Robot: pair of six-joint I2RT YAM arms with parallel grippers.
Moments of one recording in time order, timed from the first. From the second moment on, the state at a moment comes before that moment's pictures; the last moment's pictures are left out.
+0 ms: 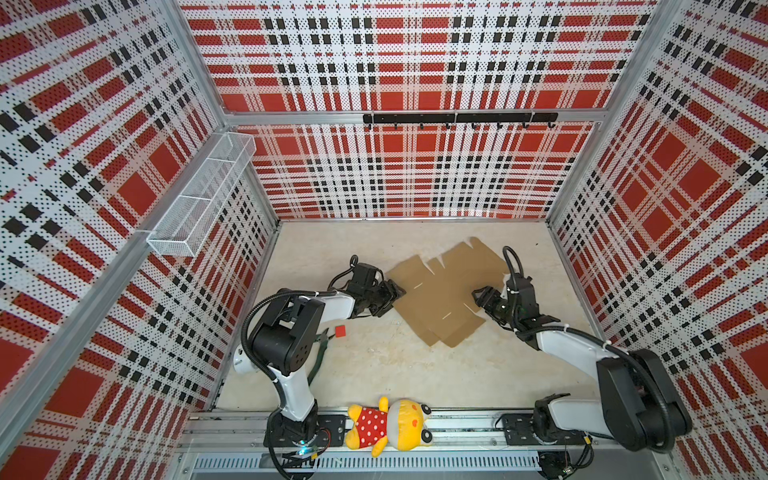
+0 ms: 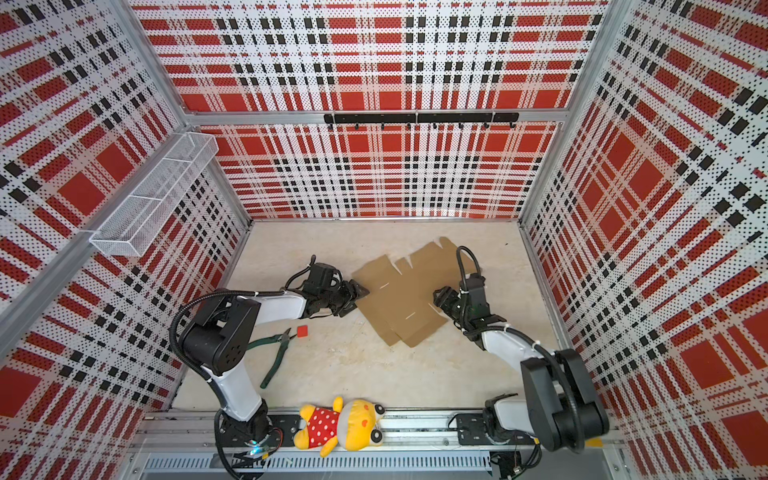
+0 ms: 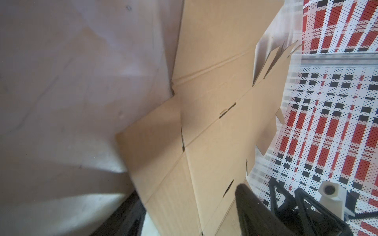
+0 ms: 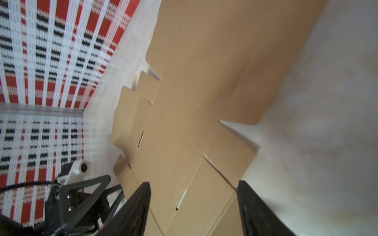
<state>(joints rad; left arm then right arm) -0.40 1.82 0.88 0.13 0.45 -1.04 0.28 1.39 0.57 0.13 -0.18 0.86</state>
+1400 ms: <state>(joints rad) -0.43 1.84 0.95 0.10 0.50 -1.00 0.56 1.33 0.66 0.00 -0.17 0.48</state>
